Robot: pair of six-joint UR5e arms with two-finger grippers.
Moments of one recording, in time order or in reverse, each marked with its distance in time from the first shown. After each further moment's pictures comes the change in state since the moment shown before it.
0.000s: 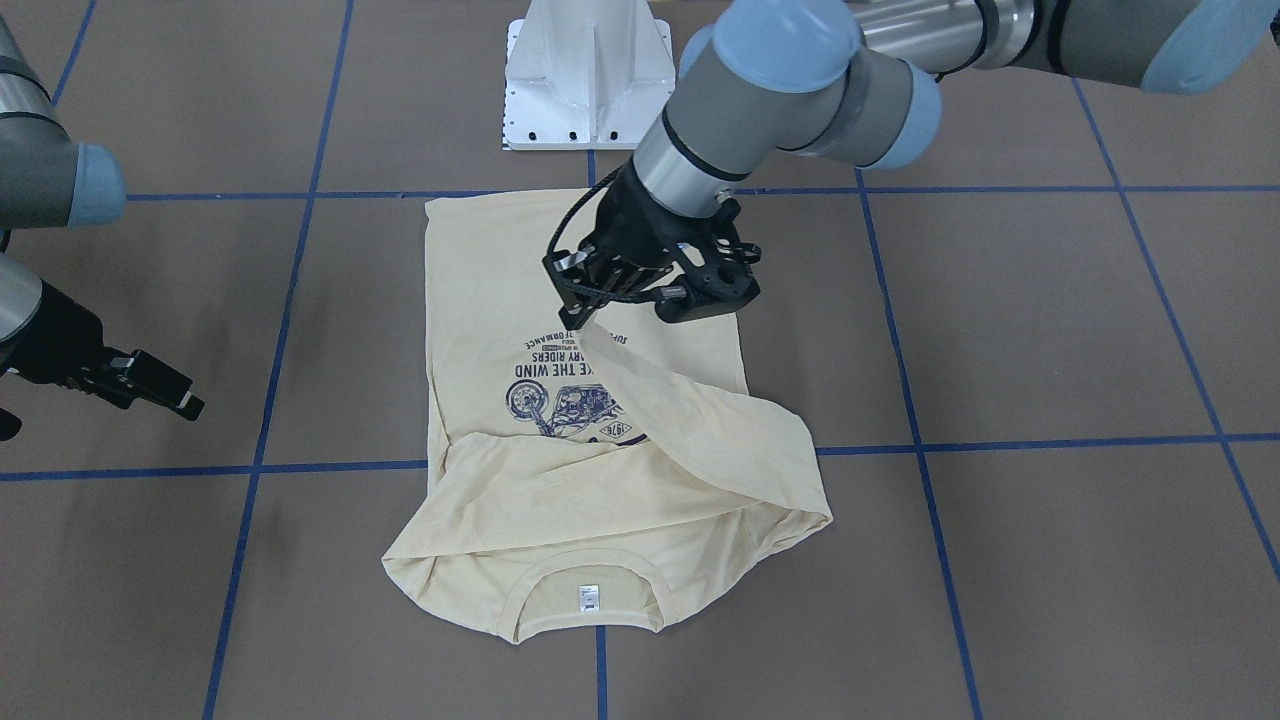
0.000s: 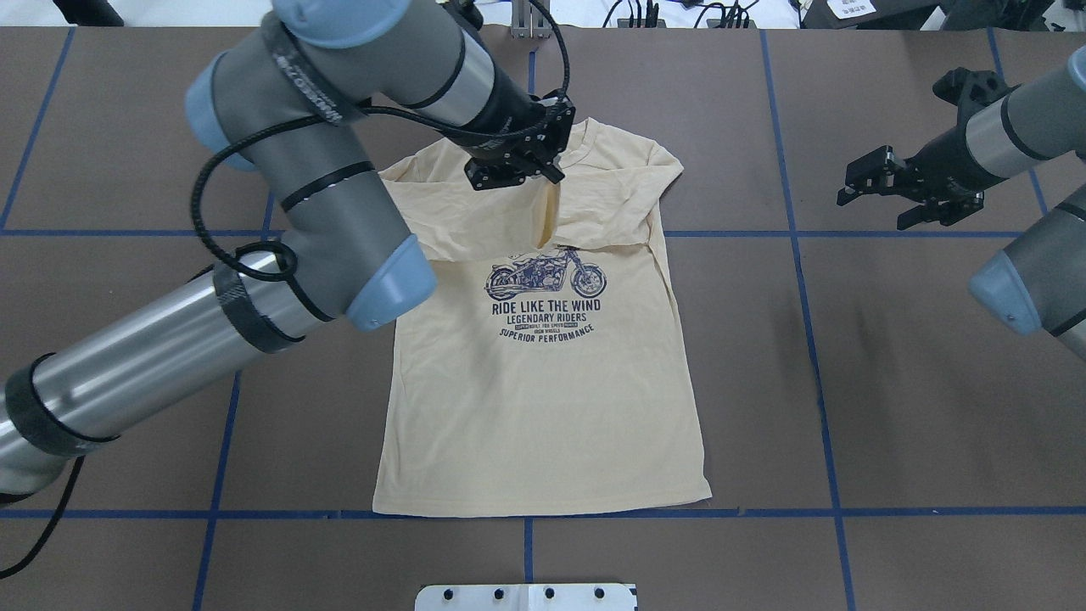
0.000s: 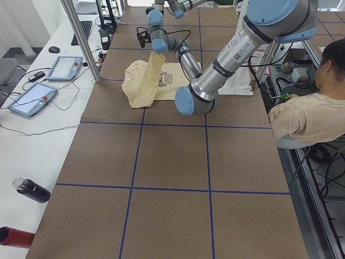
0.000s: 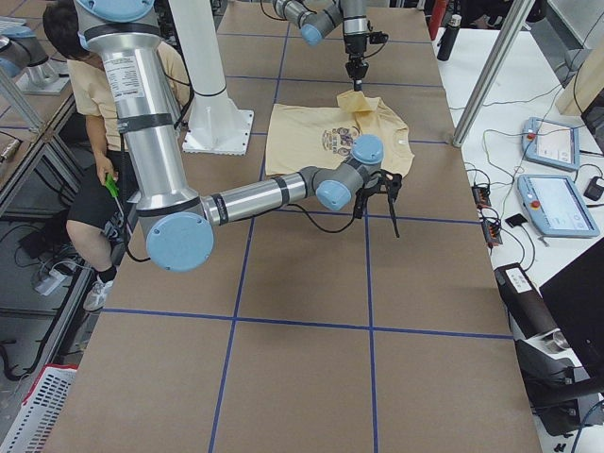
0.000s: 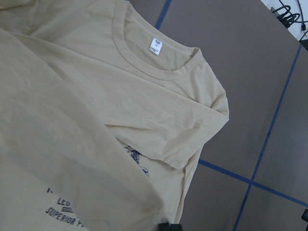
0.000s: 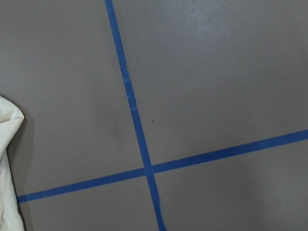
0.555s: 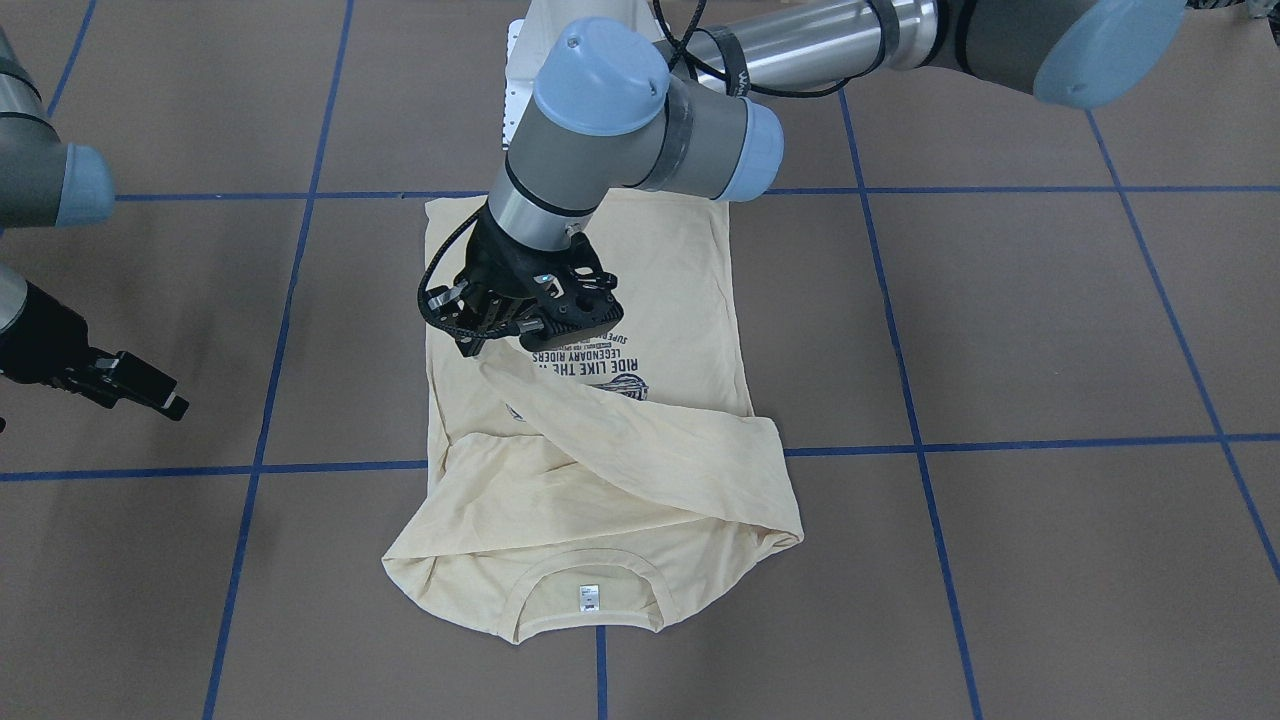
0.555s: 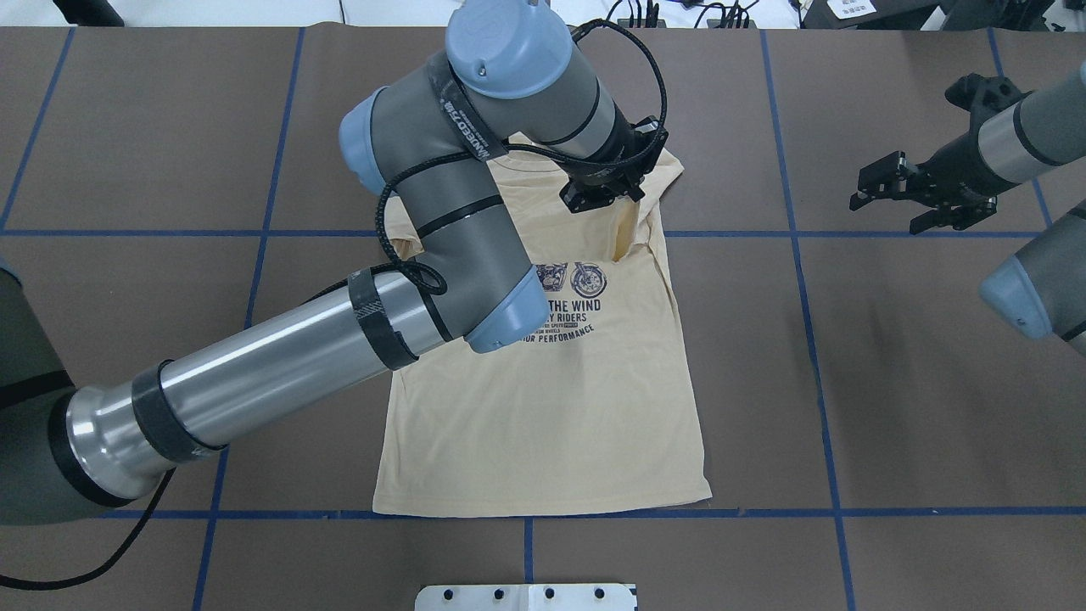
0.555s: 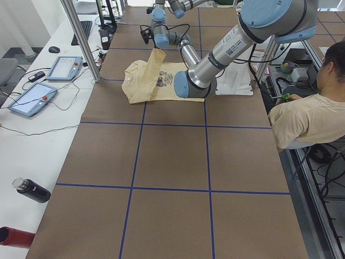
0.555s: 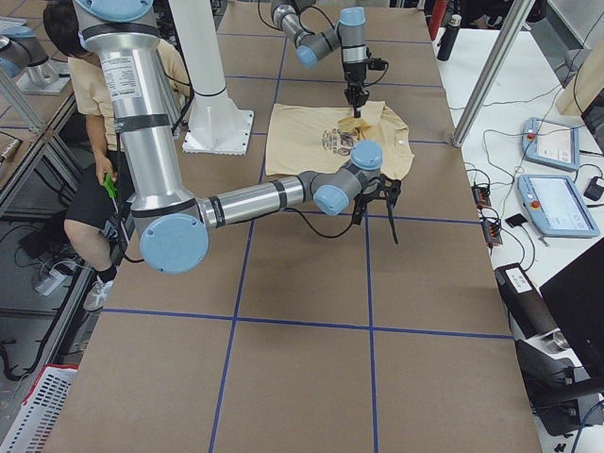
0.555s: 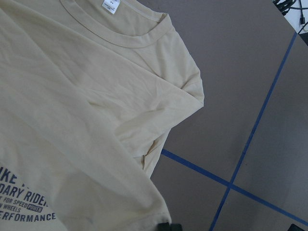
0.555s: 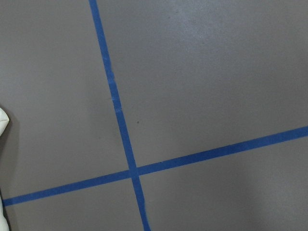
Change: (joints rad) left arm 0.087 -0.158 0.243 -0.080 0.113 -0.087; right arm 0.010 -0.021 -0.005 0.000 -0.002 -0.017
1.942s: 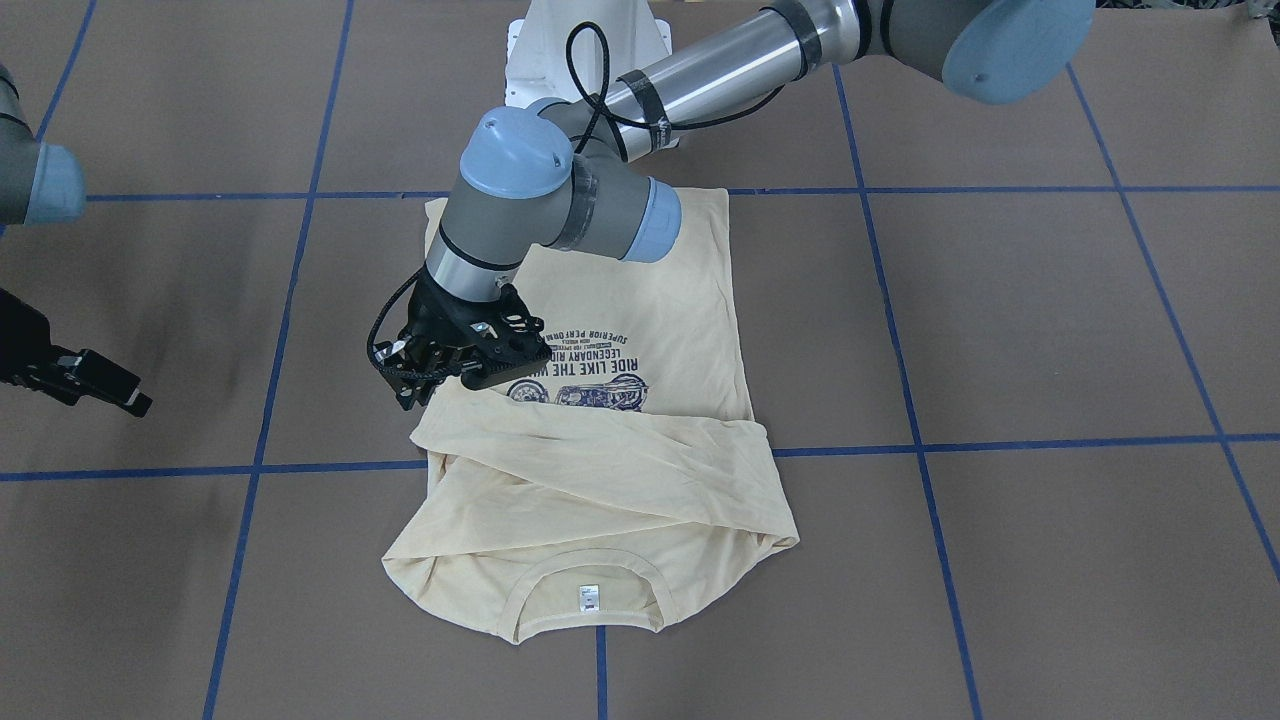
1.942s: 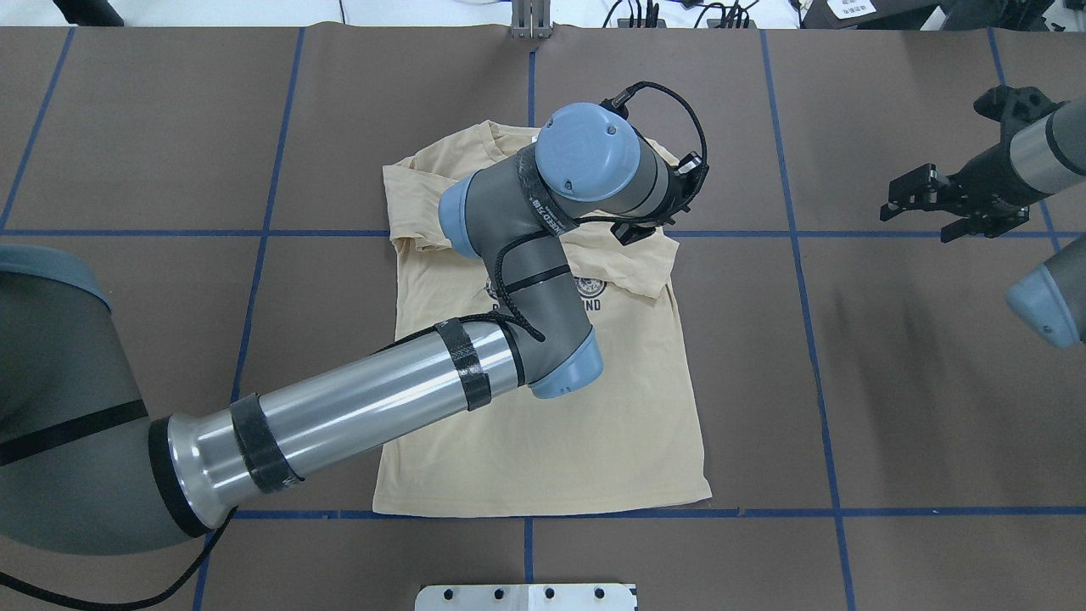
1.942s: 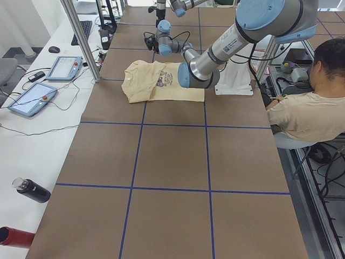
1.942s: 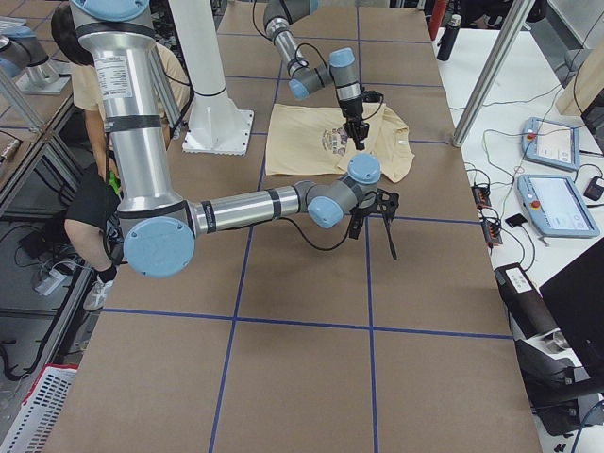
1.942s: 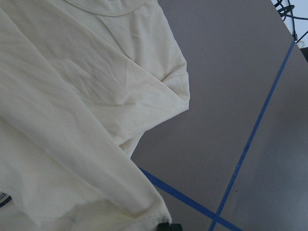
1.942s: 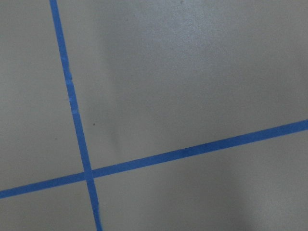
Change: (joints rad) left arm 0.097 -0.103 0.310 -0.285 0.224 -0.088; right arm 0.025 -0.044 -0.011 0.000 0.000 -0.071
